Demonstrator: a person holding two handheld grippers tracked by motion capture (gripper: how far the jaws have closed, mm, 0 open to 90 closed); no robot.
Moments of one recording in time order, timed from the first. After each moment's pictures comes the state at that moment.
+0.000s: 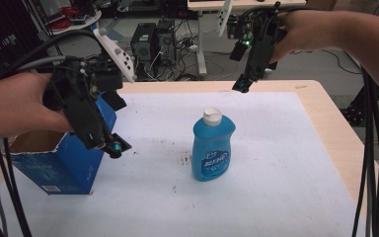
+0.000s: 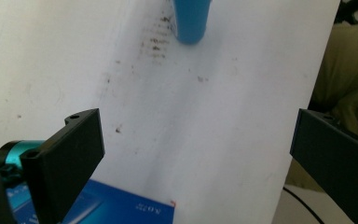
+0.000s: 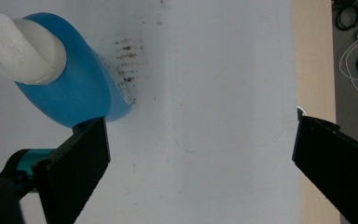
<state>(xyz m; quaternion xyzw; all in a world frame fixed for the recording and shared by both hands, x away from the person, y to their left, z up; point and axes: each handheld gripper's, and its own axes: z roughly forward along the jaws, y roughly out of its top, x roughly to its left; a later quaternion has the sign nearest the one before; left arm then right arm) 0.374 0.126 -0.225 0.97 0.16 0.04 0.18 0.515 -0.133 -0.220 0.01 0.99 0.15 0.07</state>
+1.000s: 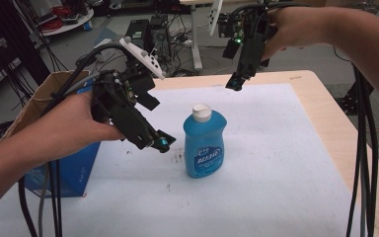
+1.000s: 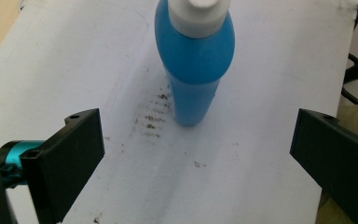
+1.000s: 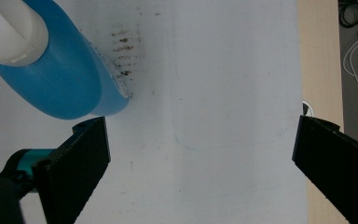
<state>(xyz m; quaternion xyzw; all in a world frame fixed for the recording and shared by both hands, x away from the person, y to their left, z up) 0.391 0.078 -0.262 0.94 0.19 0.05 0.29 0.520 -0.143 -0.234 0.01 0.99 0.16 0.06</state>
